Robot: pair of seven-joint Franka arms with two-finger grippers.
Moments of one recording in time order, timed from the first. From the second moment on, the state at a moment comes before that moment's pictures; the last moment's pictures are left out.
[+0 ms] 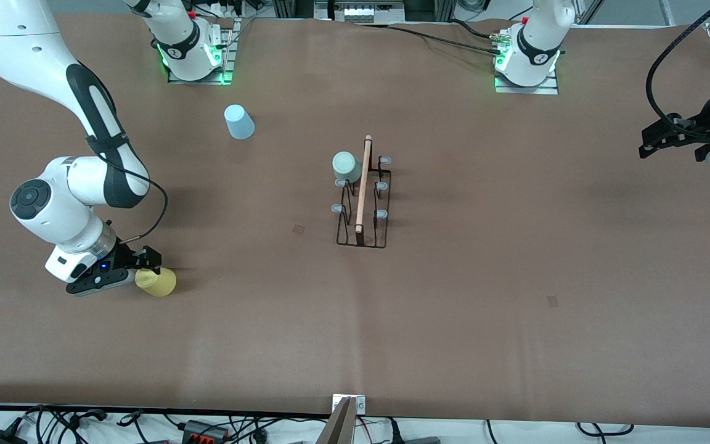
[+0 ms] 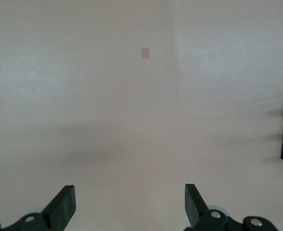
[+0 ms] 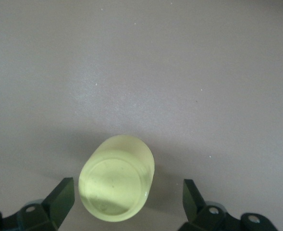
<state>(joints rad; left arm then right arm) 0.05 -0.01 -0.02 -1.63 0.01 1.58 0.08 -0.07 0.57 0.08 -1.83 -0.01 2.61 -0.31</state>
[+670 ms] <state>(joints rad) 0.05 0.00 -0.02 -1.62 0.01 1.58 0.08 -0.07 0.59 0.08 -1.83 -0.01 2.65 -0.31</state>
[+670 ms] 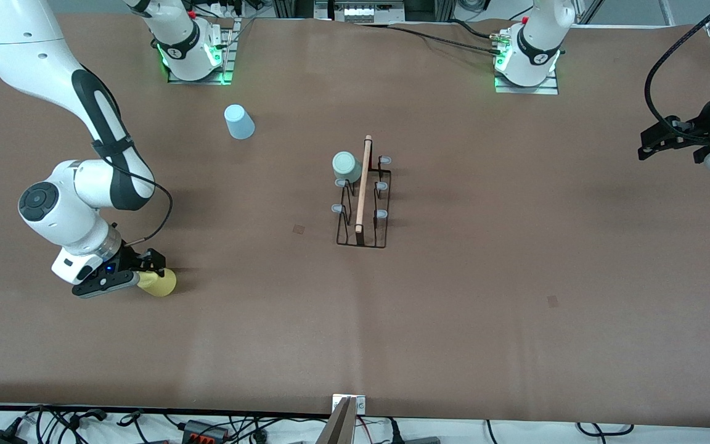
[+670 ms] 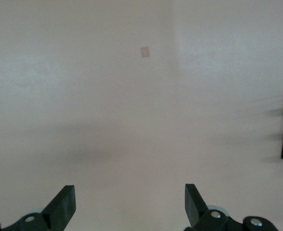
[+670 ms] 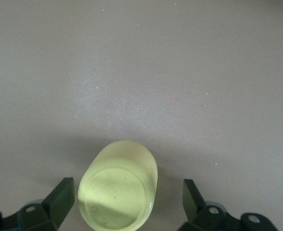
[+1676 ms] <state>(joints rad) 0.05 0.00 -0.02 -1.62 0.01 1.57 0.08 -0.06 0.61 0.08 -1.82 -0.01 2.66 -0.31</state>
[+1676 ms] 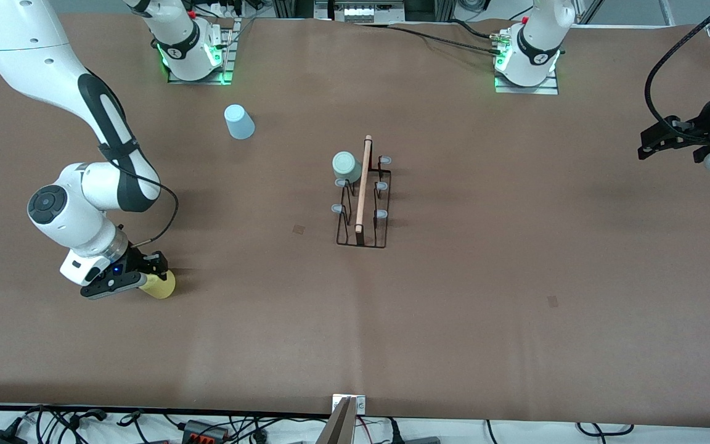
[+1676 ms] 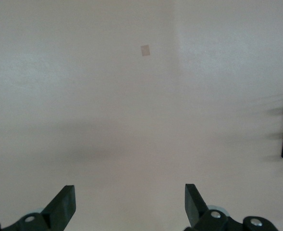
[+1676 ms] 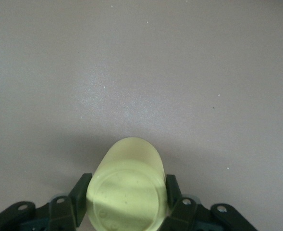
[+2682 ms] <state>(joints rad) 0.05 0.00 -0.02 -1.62 0.01 1.57 0.08 0.31 0.33 0.10 -1.80 -0.01 2.27 0.50</state>
